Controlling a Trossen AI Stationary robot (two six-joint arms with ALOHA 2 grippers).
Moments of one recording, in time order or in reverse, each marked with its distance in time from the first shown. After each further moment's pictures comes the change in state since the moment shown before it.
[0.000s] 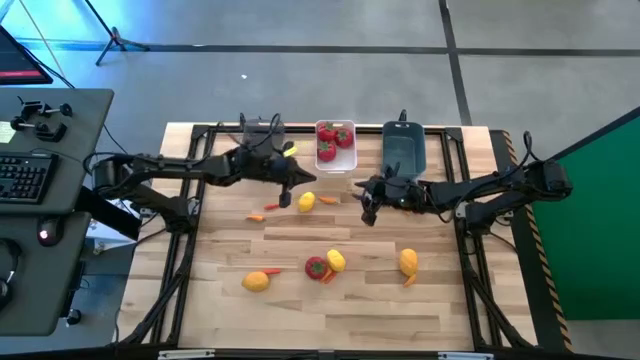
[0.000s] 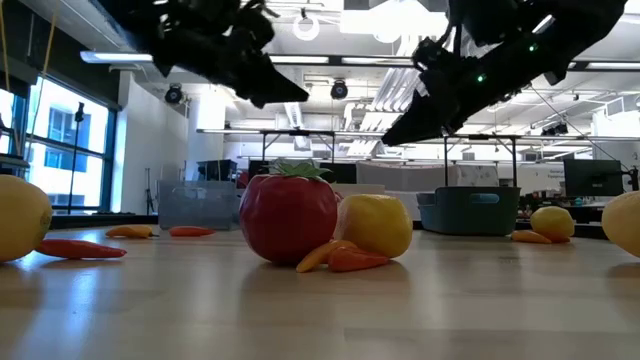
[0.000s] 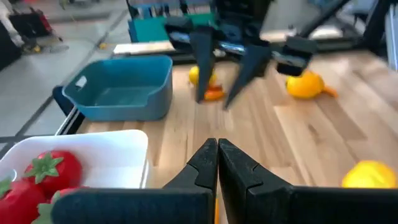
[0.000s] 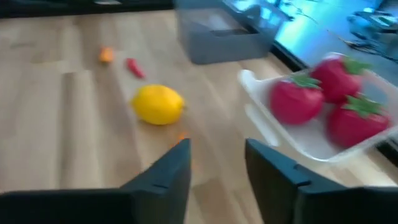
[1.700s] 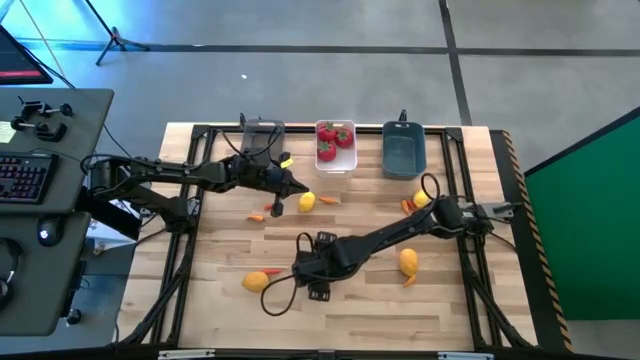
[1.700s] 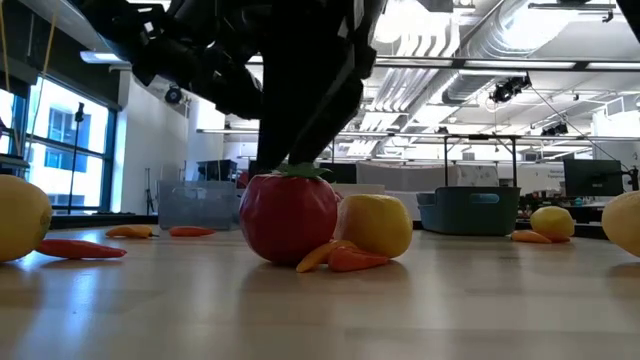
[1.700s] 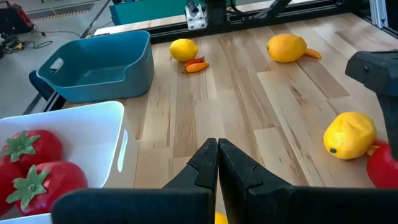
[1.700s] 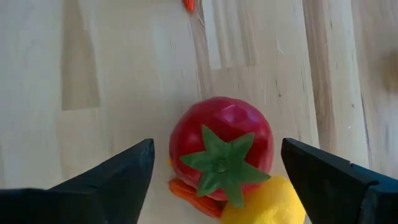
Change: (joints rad) left arm -0.032 -0.039 -0.102 -0.025 0.003 0.084; right arm 0.382 0.937 1.395 -1.229 -0.163 0.364
